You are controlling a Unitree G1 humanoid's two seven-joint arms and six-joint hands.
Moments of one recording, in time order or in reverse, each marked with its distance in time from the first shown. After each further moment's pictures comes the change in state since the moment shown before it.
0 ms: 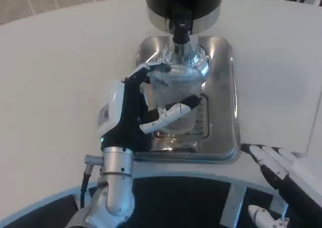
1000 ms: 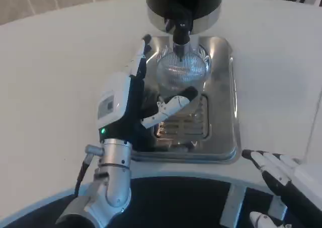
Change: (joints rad) left arm -0.041 0.057 -0.099 0.007 0.031 0.101 0.034; right arm 0.032 -0.001 -0.015 0.000 0.040 -0.012 -0.001
